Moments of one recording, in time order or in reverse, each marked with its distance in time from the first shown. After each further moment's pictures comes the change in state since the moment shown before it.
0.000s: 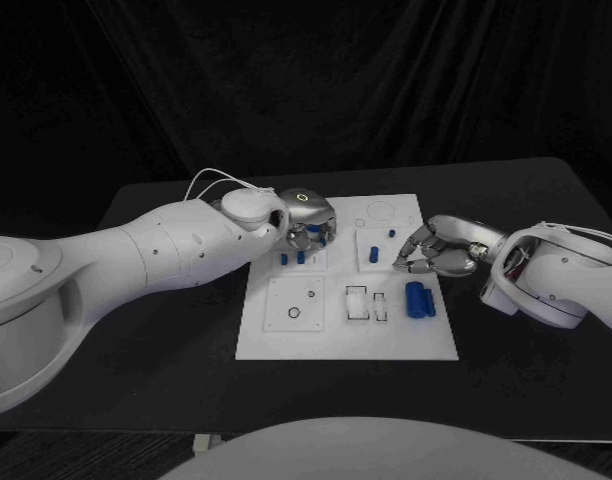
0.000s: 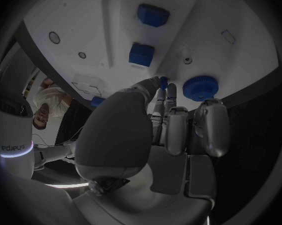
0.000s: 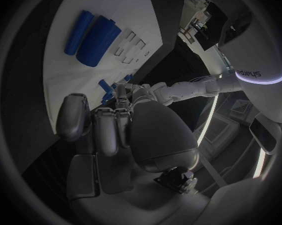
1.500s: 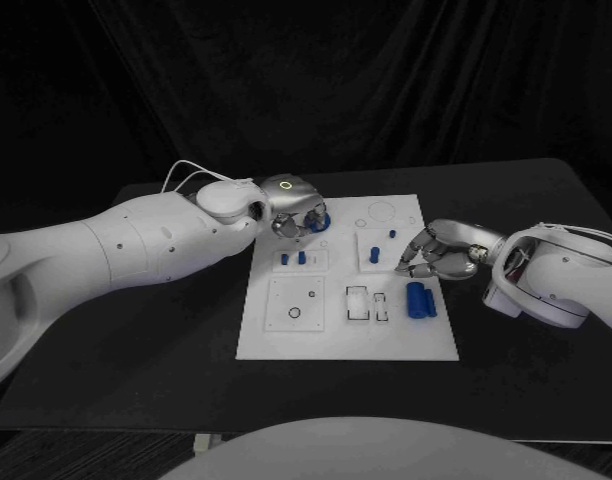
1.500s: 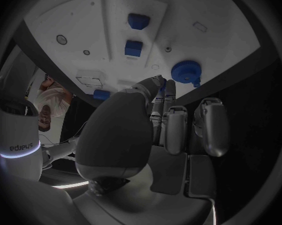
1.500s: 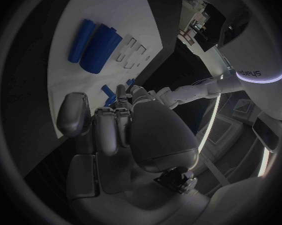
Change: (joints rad) left arm 0.037 -0.109 0.001 0.114 0.000 -0.094 -0.003; left_hand 0.009 0.043 0.012 -0.074 0.024 0.113 0.007 0.046 0.030 0.116 -0.016 0.014 -0.003 0.000 -0.014 -0.013 0.000 0.000 0.001 -0.007 -0.008 0.000; right arm 0.000 0.001 0.000 -0.006 0.000 0.048 -0.024; right_hand 0.000 0.000 0.006 0.005 0.000 0.000 0.000 0.000 0.000 -0.011 -0.004 -0.012 0.015 0.003 0.001 -0.012 -0.010 0.000 -0.018 0.004 -0.030 -0.001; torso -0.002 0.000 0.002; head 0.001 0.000
